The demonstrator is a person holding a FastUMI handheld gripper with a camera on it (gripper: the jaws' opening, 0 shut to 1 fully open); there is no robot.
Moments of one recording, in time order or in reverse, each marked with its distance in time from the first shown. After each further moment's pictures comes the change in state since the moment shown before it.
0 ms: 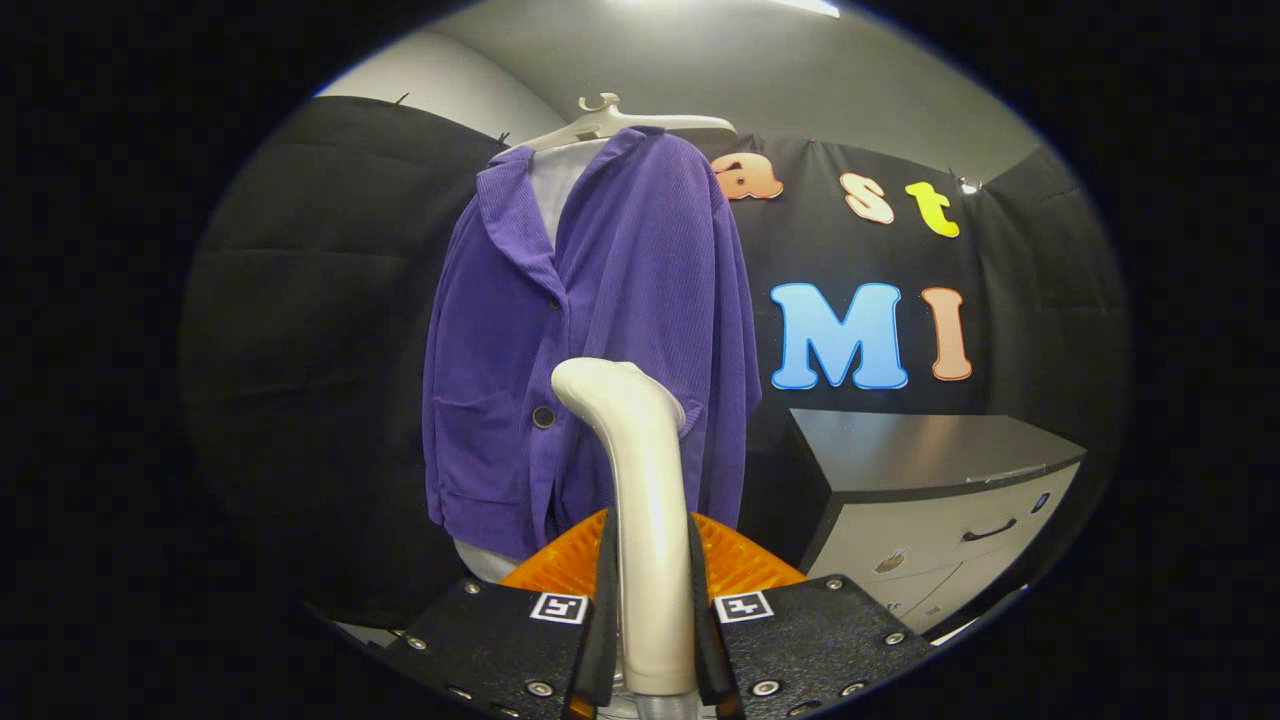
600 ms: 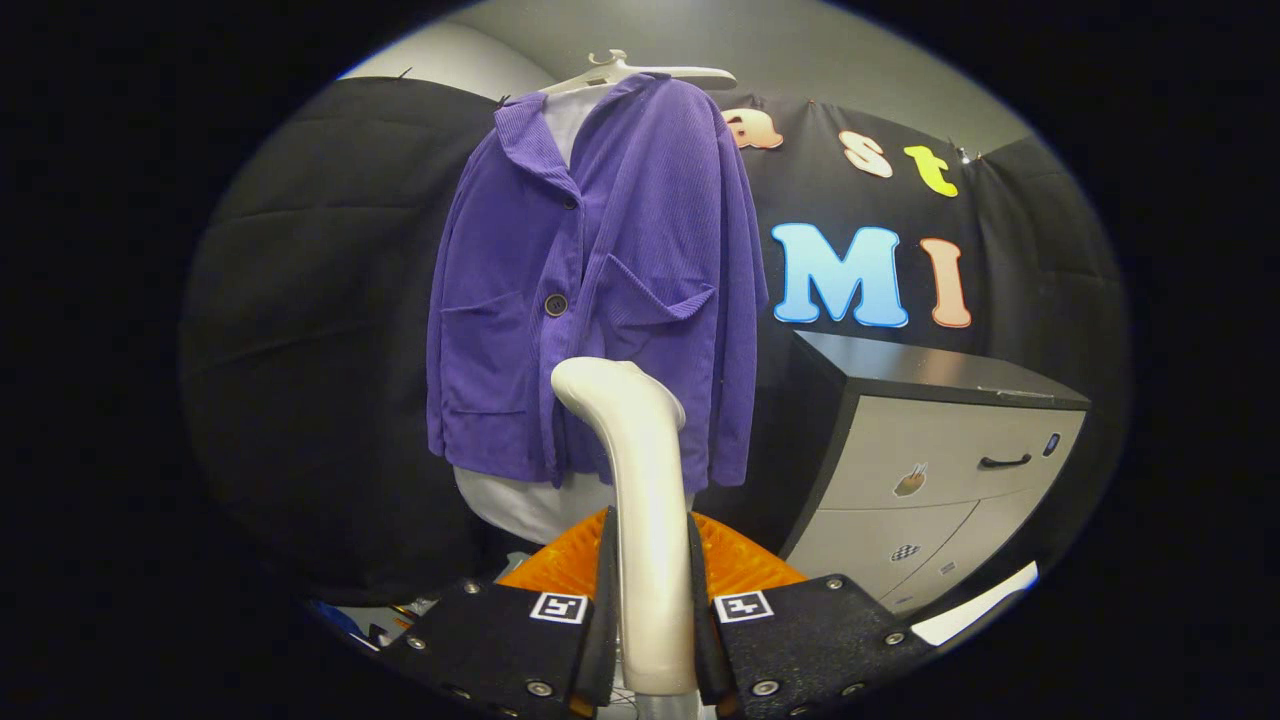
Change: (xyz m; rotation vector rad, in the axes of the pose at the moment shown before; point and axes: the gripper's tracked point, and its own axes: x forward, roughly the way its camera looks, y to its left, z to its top) arm -0.024 0.017 -0.066 0.019 0.124 -0.006
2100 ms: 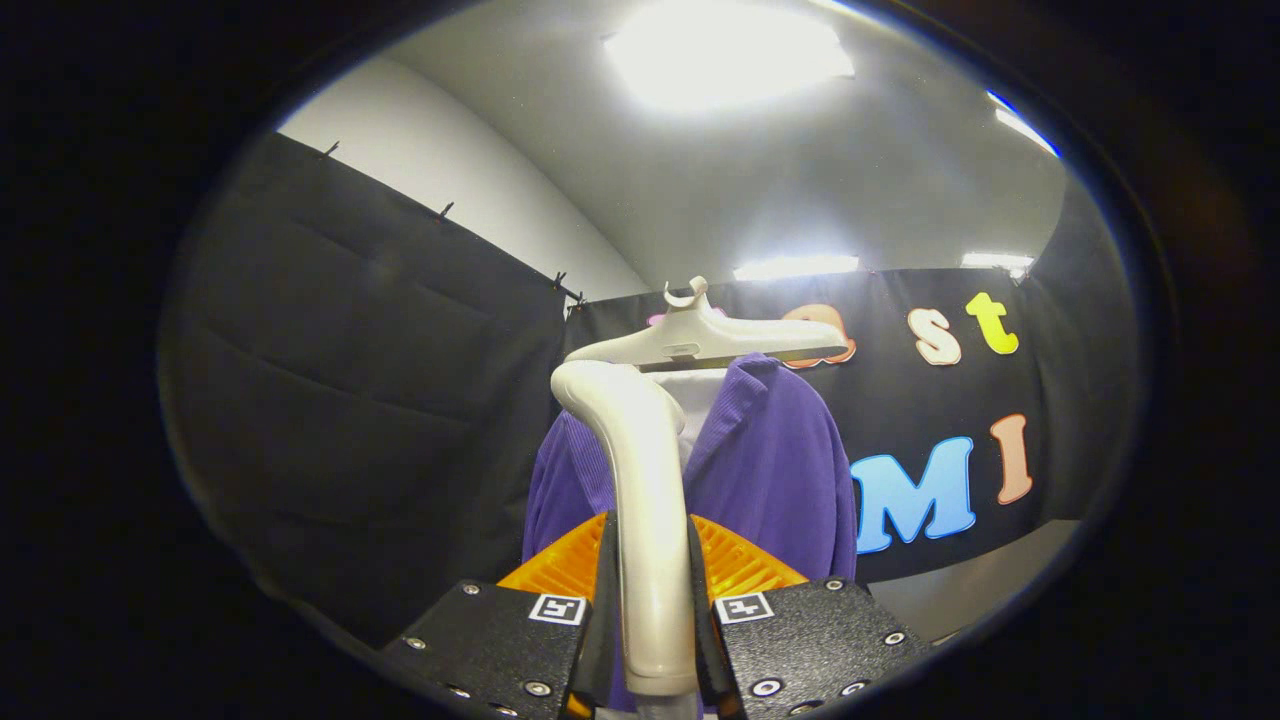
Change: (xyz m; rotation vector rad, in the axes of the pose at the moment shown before) arm -0.010 0.089 0.330 -0.005 -0.568 0.172
